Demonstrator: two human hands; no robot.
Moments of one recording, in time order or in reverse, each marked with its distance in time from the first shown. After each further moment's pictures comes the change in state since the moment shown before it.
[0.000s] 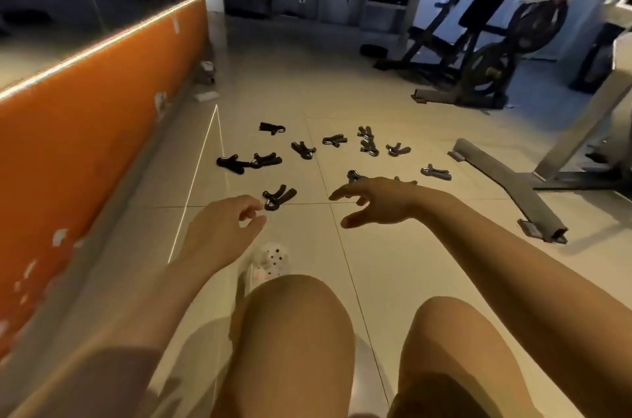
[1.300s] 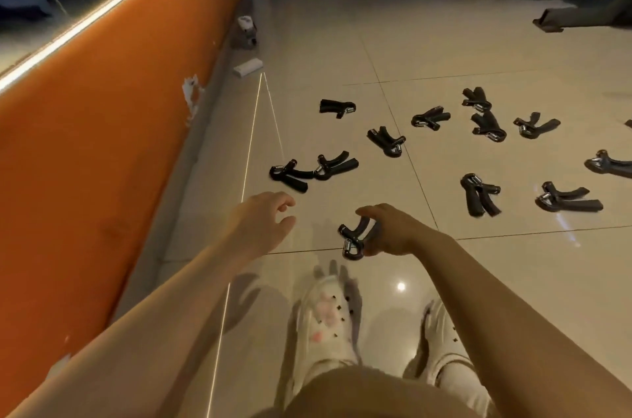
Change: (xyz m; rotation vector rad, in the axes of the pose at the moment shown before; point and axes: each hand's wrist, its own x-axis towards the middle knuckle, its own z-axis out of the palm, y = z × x) left_hand 0.364 -0.235 0.062 0.255 -0.256 -0.110; right_hand 0.461 0.064 0.045 0.283 -0.093 0.160
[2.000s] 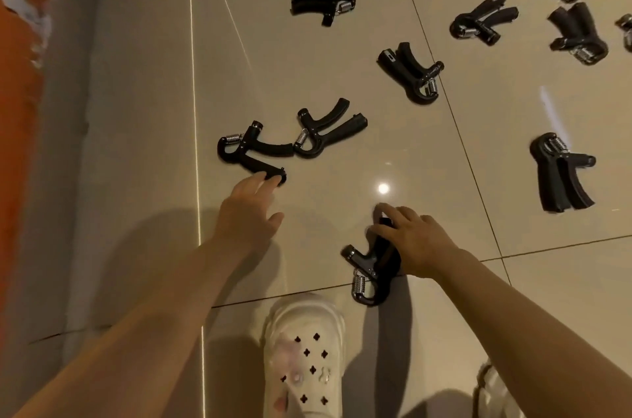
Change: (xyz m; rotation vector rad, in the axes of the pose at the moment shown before) left_hand 0.238 -0.127 0.177 0.063 -0.240 -0.023; right_hand 0.232 0.124 0.057 -0.471 -0.219 -0.040
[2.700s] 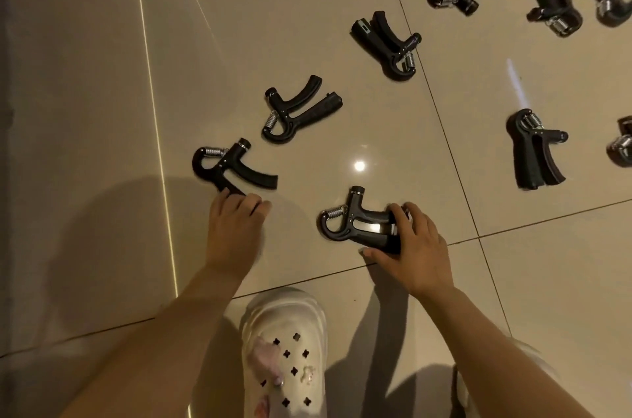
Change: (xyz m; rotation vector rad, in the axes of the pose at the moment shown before) left_hand -0.008 -0.004 0.063 0.327 0.270 0.266; right_hand -0.026 -0.007 0.060 0.471 0.356 0.465
